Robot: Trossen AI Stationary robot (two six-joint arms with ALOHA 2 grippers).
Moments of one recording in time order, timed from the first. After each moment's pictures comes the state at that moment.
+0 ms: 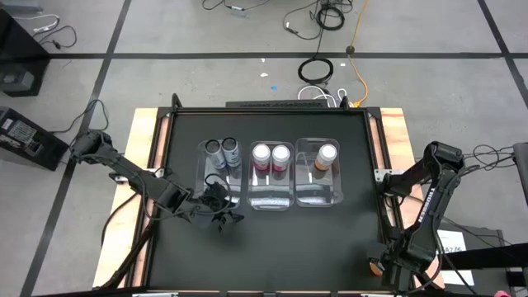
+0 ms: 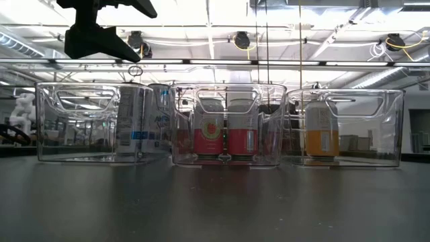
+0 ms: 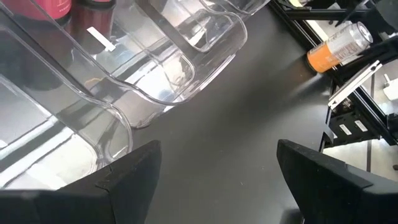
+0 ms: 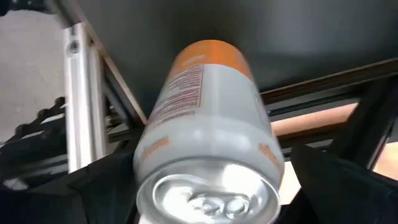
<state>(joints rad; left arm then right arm) -0.51 1.34 0.88 -0.29 -0.44 -1.12 1.17 1.53 1.12 -1.07 -0.29 1.52</state>
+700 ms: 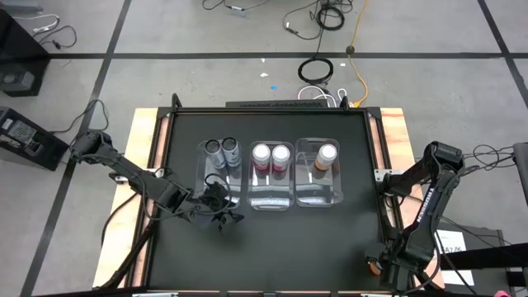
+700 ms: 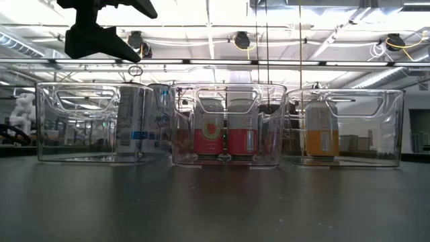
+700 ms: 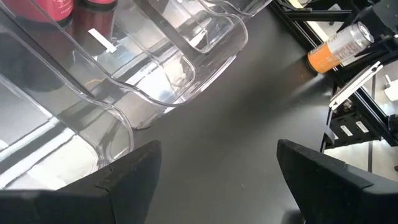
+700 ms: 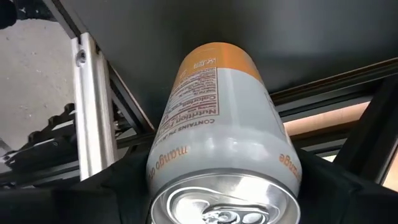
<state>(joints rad) -0.51 1.34 0.88 -0.29 -0.45 -1.12 1.16 1.53 1.10 -1.03 -0.30 1.56</state>
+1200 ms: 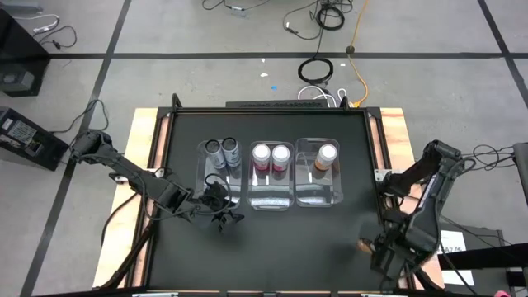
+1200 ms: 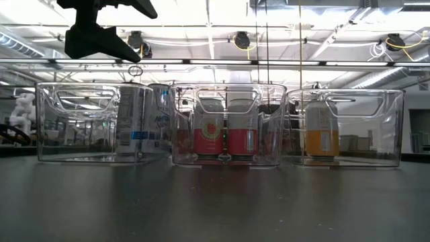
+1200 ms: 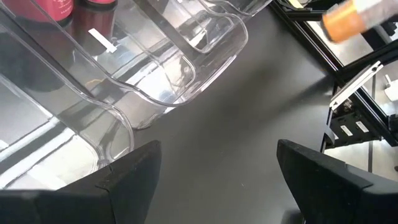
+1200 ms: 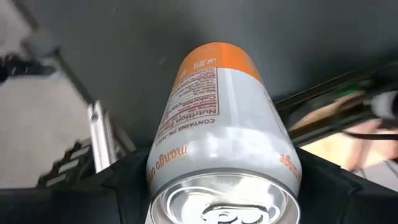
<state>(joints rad) -0.51 1.34 0.88 -0.29 -0.45 -1.12 1.00 1.53 1.45 -1.52 -0.12 1.44</state>
